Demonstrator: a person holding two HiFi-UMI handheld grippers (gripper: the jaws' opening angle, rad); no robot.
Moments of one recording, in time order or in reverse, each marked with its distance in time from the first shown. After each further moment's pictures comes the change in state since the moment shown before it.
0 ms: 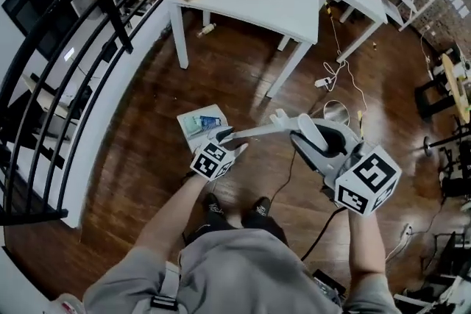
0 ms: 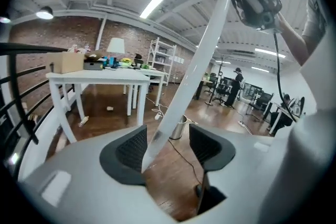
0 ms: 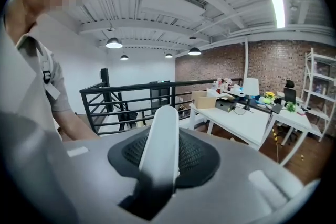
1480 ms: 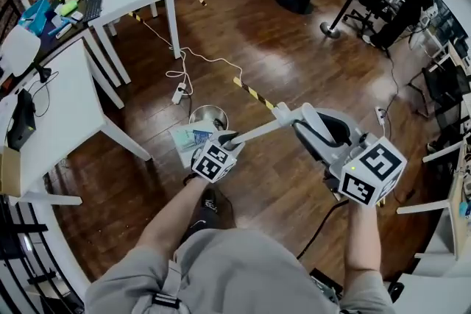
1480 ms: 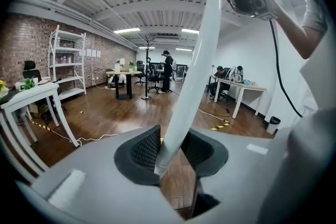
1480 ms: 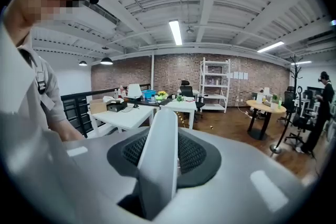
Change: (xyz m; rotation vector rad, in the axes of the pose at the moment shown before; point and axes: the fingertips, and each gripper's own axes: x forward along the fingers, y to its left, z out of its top) left arm 0.532 -0.398 0.217 0.560 0.133 -0.728; right arm -0.459 -0.407 -0.197 0.371 -0.113 -0.893
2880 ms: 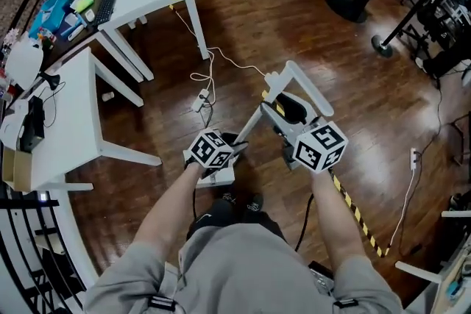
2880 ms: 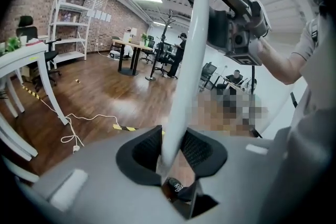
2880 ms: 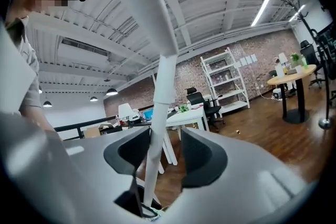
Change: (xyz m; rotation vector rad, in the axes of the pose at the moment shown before) left arm 0.174 0.184 0.063 -0.275 0.196 -0.088; right arm 0.281 -0.281 -0.045 0.236 -0.229 0.257
